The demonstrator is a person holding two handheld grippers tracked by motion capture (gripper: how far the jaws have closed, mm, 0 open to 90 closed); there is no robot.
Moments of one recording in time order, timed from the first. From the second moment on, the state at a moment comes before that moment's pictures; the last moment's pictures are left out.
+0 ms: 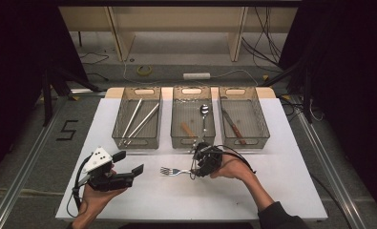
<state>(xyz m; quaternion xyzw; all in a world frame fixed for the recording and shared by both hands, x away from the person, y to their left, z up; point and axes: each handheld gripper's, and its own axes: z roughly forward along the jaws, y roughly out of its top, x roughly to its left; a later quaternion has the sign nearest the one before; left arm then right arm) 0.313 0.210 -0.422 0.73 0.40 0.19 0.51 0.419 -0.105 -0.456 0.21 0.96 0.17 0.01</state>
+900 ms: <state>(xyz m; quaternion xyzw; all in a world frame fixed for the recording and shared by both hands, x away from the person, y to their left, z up) 0.312 0.210 -0.422 0.73 0.40 0.19 0.51 0.411 -0.097 -0.461 0.19 0.97 0.14 0.03</state>
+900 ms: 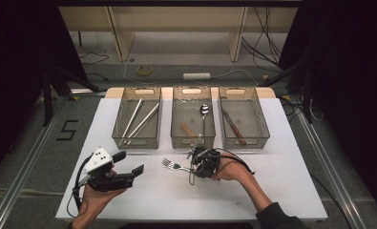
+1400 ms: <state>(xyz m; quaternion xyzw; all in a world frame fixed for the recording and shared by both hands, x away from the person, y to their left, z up) 0.313 0.210 -0.422 0.73 0.40 0.19 0.52 0.411 -0.097 -0.459 0.18 0.97 0.14 0.03</state>
